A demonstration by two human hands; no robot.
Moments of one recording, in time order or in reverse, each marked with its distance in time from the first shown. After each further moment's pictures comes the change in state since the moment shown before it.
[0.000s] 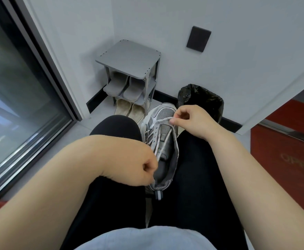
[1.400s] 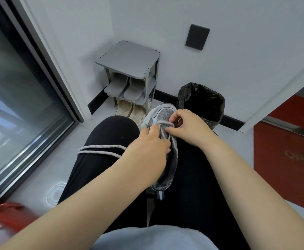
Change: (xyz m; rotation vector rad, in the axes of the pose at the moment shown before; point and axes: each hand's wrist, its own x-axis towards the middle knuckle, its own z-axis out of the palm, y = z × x) left_hand 0.038 0.021 0.037 0.267 0.620 -0.068; right_hand -0.008 0.008 0.019 -0.112 0.046 -0.037
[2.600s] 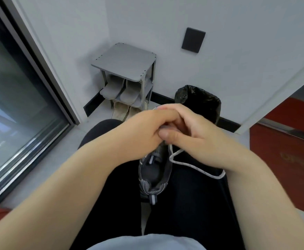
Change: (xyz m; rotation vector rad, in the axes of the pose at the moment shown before) left_hand 0.015 -0.014 -0.057 -0.728 0.036 0.174; right_hand -0.066 -0.063 -0.054 0.448 -0.218 -0.208
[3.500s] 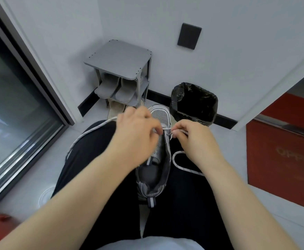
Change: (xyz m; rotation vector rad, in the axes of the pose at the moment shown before) left_hand 0.012 -0.045 0.031 0.450 0.338 -0.169; right_hand 0.019 0.071 0.014 -0.435 0.417 0.322
